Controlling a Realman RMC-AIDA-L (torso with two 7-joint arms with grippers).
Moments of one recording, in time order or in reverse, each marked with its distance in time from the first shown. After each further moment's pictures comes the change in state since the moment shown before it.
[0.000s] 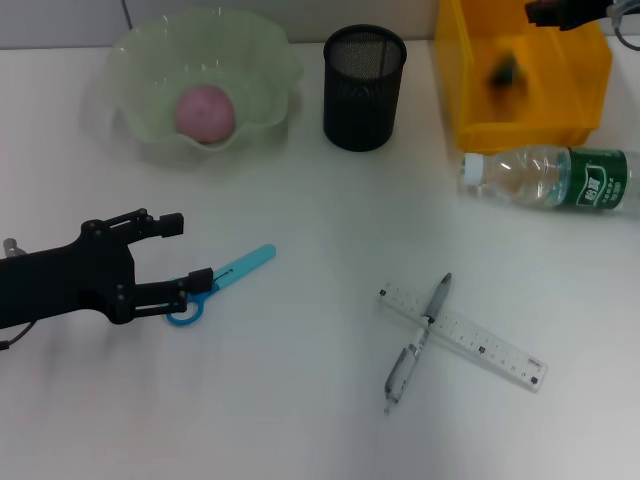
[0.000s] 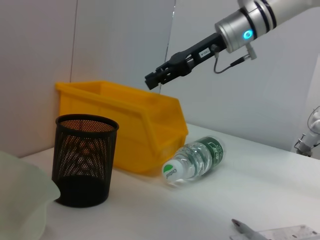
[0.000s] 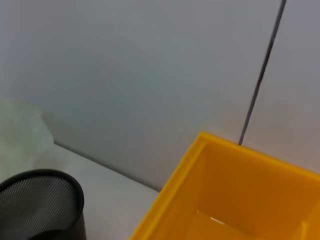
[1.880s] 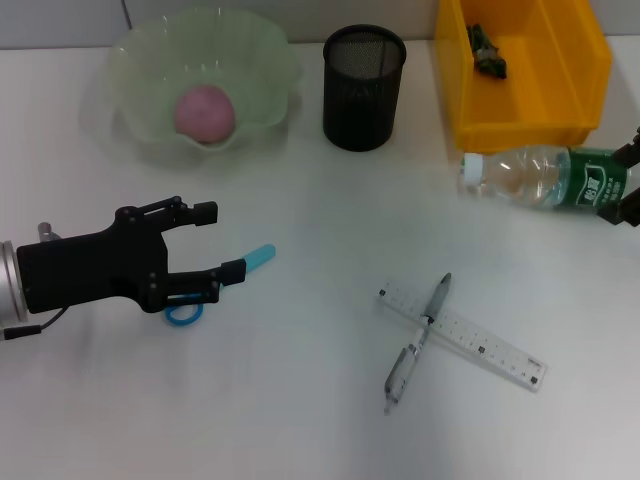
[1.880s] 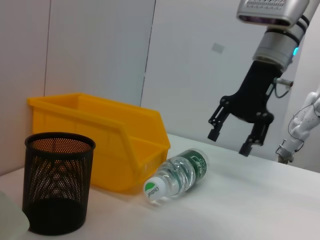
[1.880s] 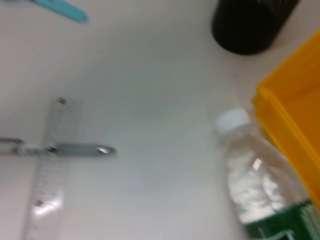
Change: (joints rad) left arm -0.046 -0.027 0.012 0.000 0.000 0.008 -0.002; right arm -0.022 -0.057 0.002 -0.207 -0.236 -0.758 -0.358
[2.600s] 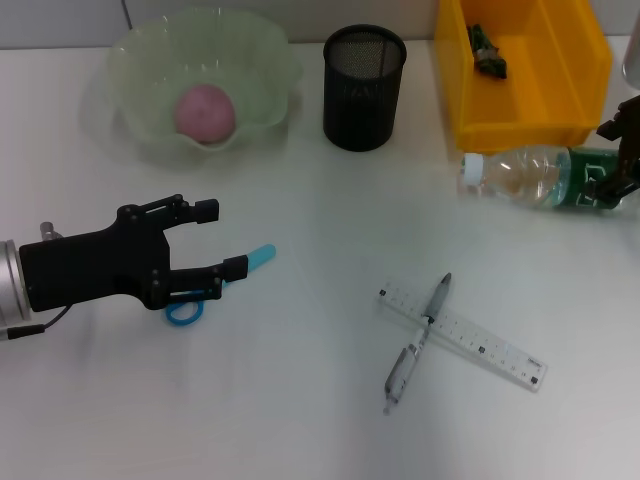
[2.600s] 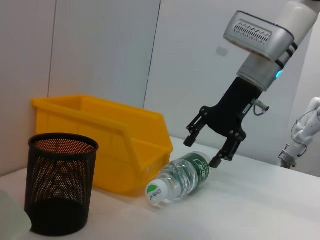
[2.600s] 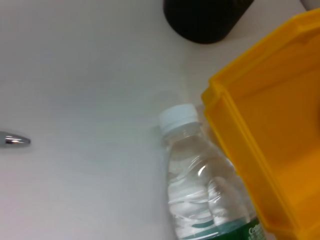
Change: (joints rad) left arm 0.000 -0.007 -0.010 -0.002 0.000 -0.004 -0.008; right arm -0.029 0.076 -0.071 0.042 -0.087 0.295 -0.059
